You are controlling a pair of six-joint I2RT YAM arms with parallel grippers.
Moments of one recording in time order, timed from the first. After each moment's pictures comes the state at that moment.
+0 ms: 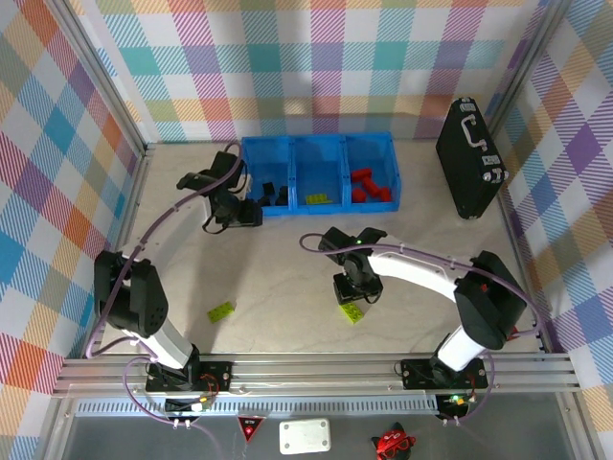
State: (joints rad) left arm -0.31 1.60 1.37 -0.94 0.10 -0.27; right arm 0.89 1.61 1.10 -1.04 0.01 0.57
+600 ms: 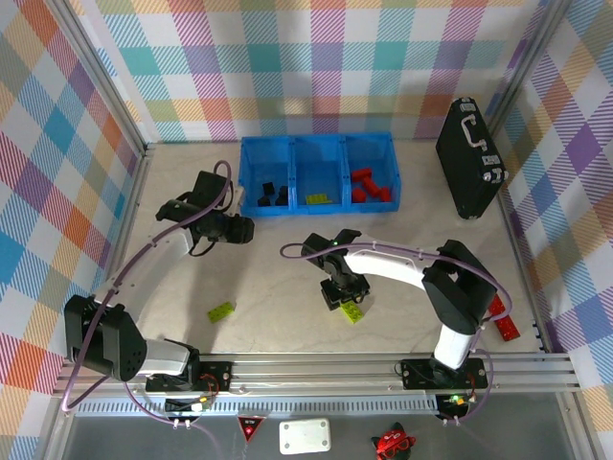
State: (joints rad) left arm -0.31 1.35 1.15 -0.84 0.09 -0.13; right arm 0.94 1.77 1.19 -1.06 0.02 0.51
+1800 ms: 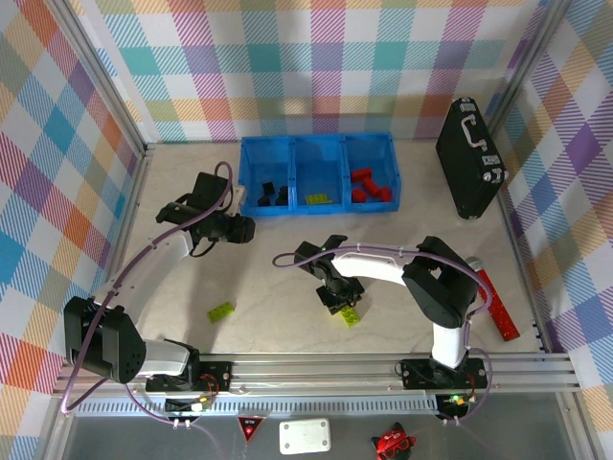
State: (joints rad) left arm -0.31 1.34 1.13 -0.79 0.09 -0.11; right arm 0.98 1.86 1.21 -1.06 0.04 0.49
